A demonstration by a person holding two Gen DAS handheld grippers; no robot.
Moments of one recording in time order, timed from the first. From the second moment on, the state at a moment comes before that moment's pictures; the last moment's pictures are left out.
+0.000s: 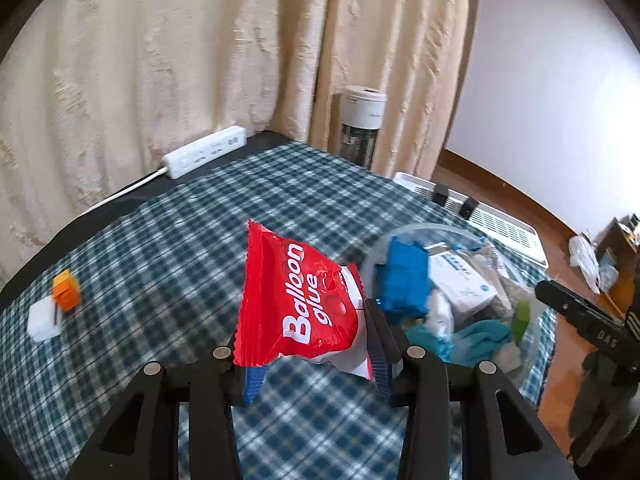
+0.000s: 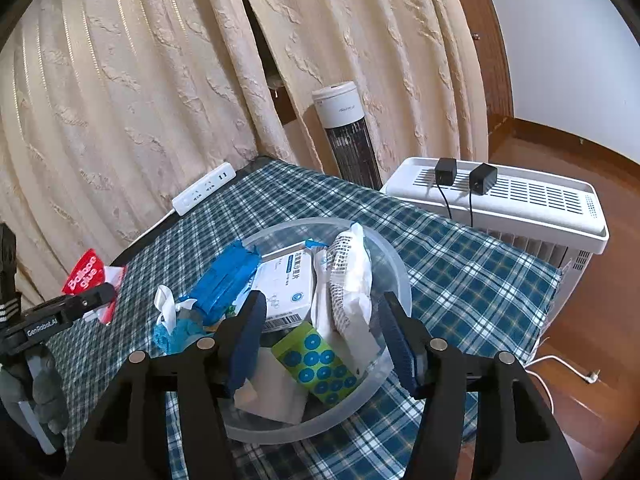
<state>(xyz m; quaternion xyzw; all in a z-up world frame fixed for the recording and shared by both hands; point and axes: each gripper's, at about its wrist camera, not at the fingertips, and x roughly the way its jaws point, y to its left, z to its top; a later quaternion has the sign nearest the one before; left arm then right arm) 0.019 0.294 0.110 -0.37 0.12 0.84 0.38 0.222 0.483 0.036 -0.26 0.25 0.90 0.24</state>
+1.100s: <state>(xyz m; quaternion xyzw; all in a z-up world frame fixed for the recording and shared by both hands) 0.048 0.439 0.086 -0.41 0.17 0.77 0.47 0.232 0.508 0.027 -0.24 0.24 0.91 0.24</state>
